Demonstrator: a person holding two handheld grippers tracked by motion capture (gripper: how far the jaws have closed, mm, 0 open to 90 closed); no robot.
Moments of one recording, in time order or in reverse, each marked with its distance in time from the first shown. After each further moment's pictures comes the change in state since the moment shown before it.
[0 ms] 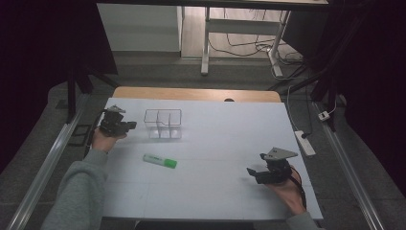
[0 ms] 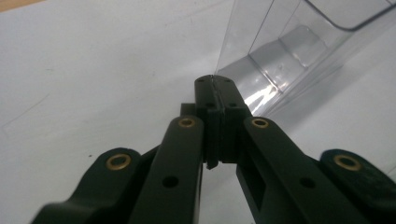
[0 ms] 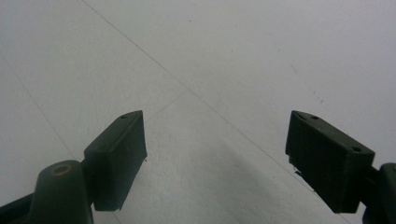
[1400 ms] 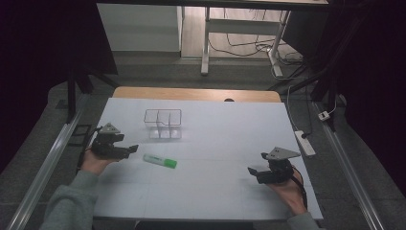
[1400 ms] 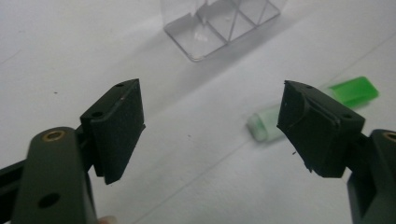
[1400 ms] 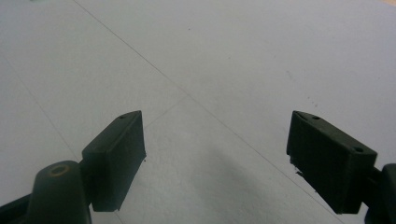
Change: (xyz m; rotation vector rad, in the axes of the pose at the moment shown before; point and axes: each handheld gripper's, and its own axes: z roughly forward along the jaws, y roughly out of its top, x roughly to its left) left arm -0.044 -0.047 -0.045 -0.006 -0.010 0.074; right arm -0.001 0.001 -0.005 -0.023 0.007 0.006
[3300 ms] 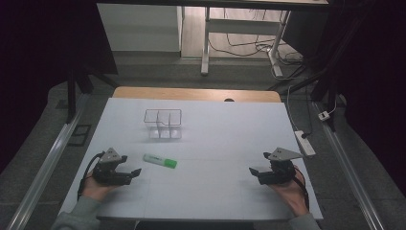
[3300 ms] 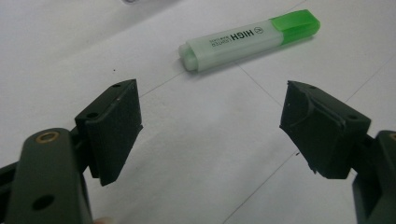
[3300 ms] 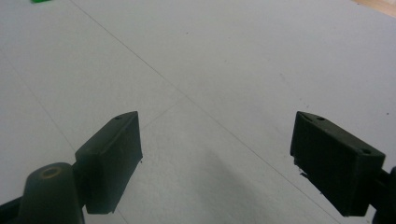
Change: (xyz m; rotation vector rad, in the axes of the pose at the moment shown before) left arm -0.044 -0.061 -0.002 -0.033 -0.055 0.041; right arm 0.001 0.000 -0.007 -0.017 -0.013 -0.006
